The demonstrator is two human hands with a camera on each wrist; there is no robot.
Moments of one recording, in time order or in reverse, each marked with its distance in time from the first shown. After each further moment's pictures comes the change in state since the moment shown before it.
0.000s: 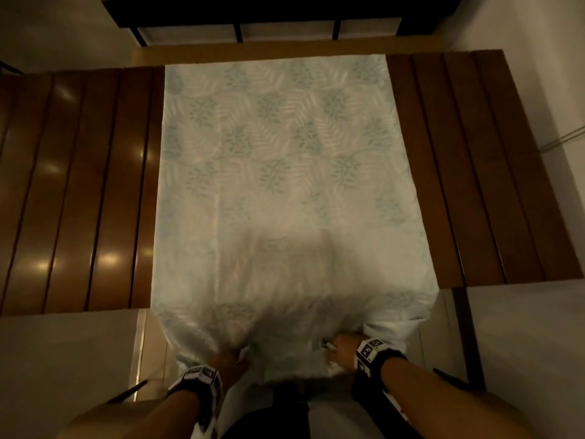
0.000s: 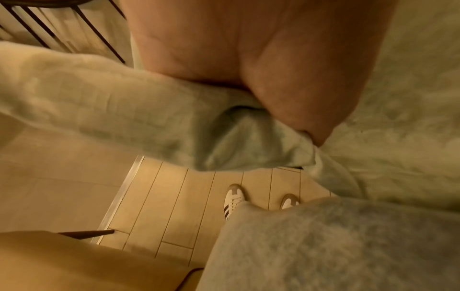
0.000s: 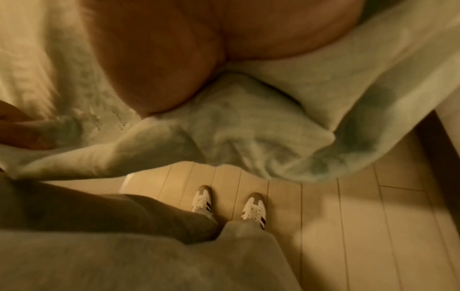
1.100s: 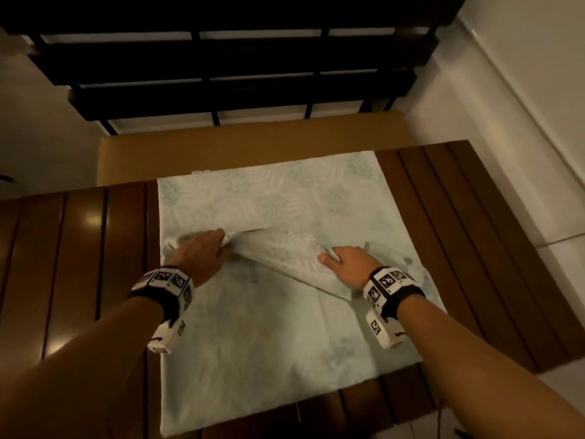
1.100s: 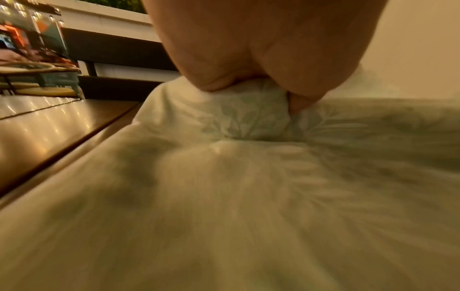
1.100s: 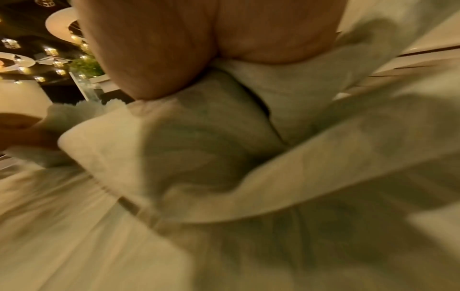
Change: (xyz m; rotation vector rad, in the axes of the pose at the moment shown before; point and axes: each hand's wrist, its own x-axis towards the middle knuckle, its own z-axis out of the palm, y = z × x) left_hand 0.102 0.054 -0.466 0.287 0.747 0.501; right_hand -0.004 -0.119 -0.363 0.266 0.684 -0.091
